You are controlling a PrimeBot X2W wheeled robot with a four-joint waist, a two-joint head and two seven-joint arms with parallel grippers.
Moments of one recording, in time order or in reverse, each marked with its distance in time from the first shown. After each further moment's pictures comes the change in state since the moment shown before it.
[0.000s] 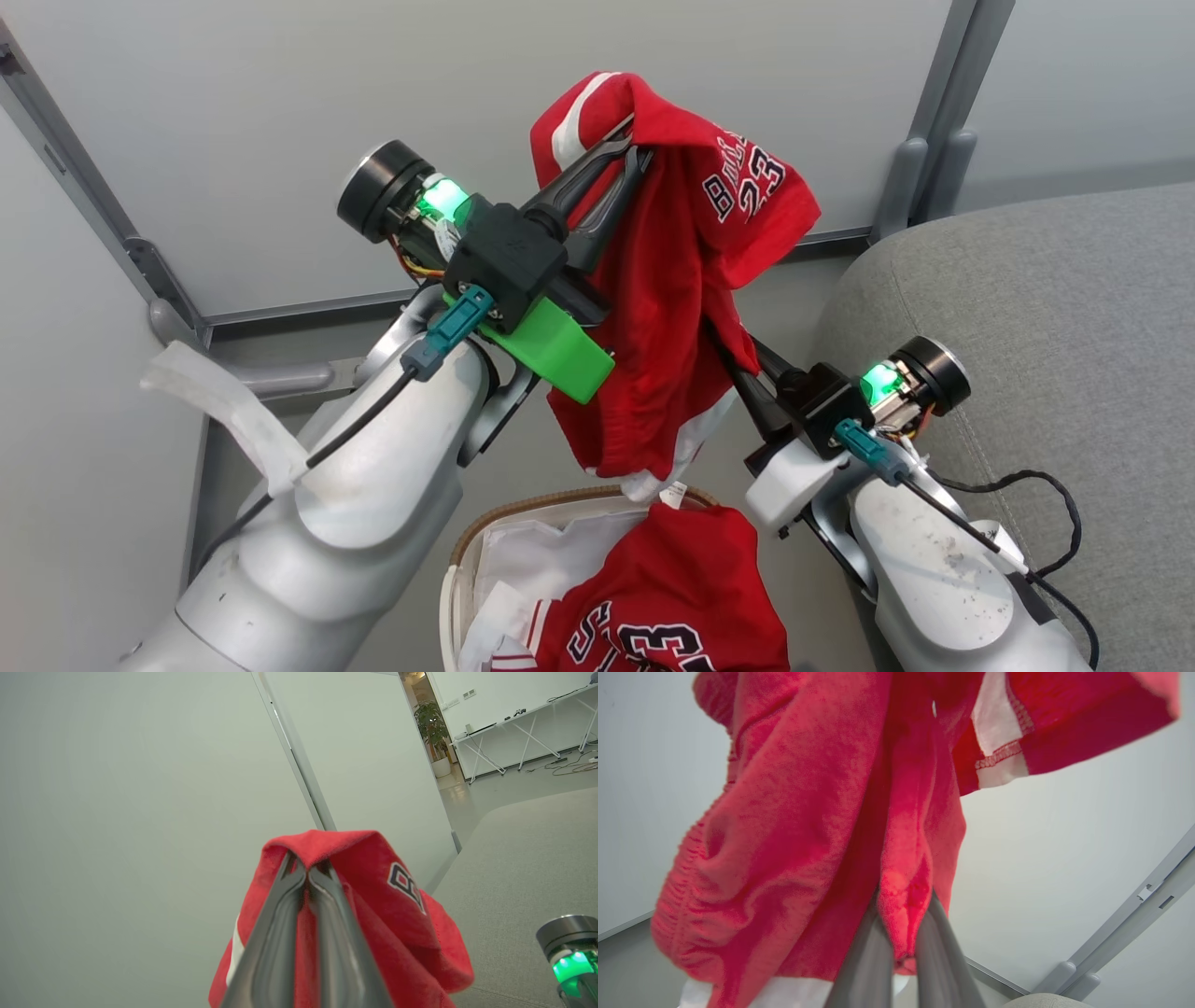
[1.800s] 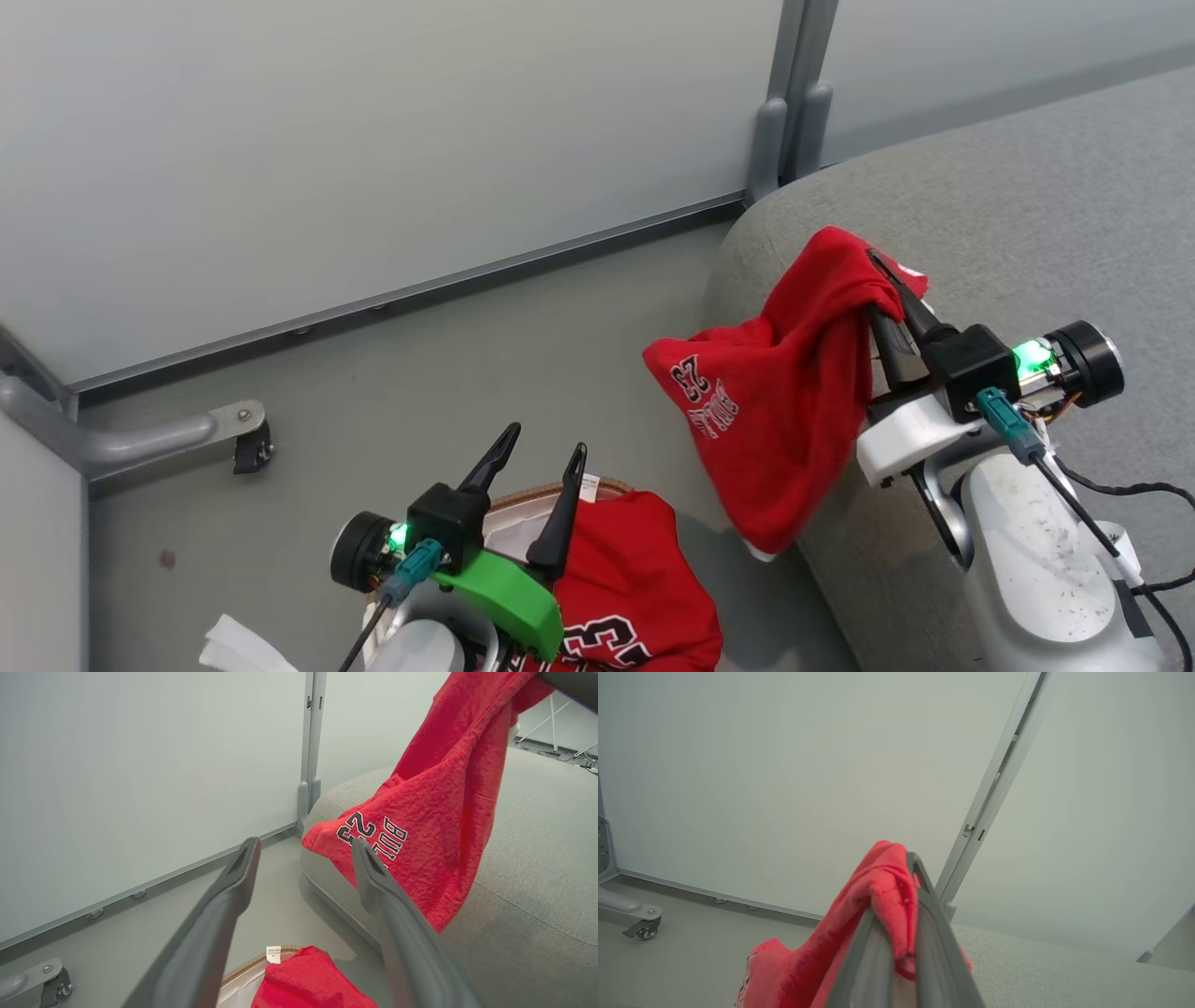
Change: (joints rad) left arm 0.558 -0.086 0.208 0.130 -0.022 0.000 0.000; right arm 0.065 0.000 -0.299 -0.128 -0.101 0.000 0.000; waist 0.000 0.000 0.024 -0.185
